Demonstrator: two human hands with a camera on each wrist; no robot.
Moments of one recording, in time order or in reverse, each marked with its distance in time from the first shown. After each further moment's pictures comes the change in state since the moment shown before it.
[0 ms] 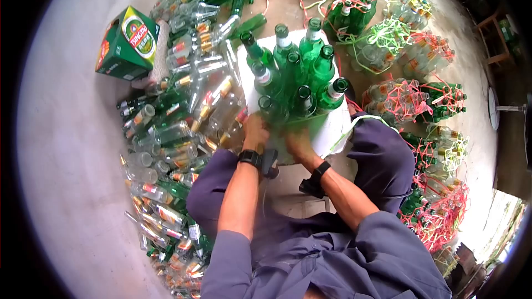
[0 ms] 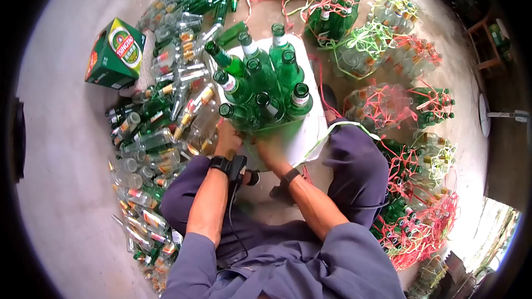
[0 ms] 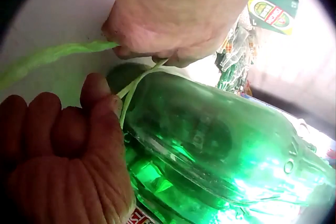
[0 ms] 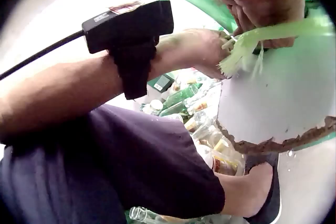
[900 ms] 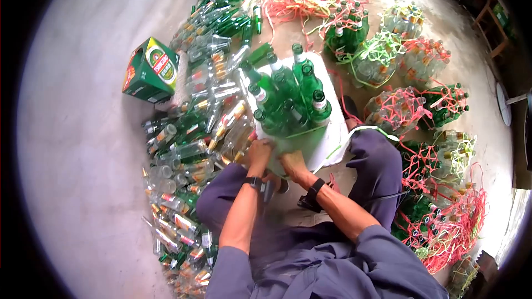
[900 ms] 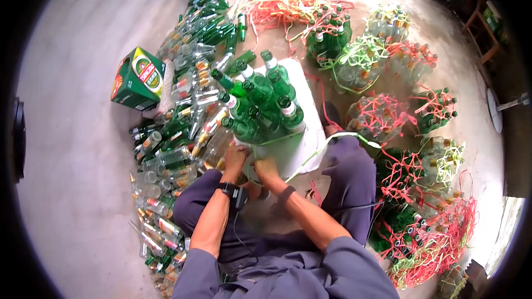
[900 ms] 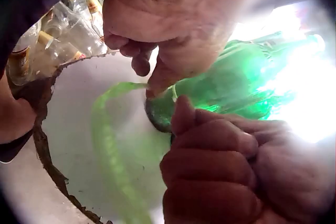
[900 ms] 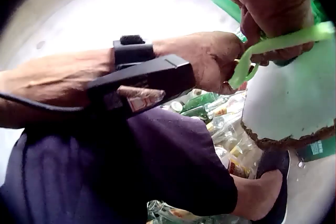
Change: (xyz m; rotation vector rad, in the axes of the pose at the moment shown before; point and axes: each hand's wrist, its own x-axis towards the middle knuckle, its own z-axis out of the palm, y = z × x) left_hand -0.115 0.055 0.025 1.207 0.111 0.596; right_hand -0.028 -0.036 -0.003 -0.426 -0.404 0.016
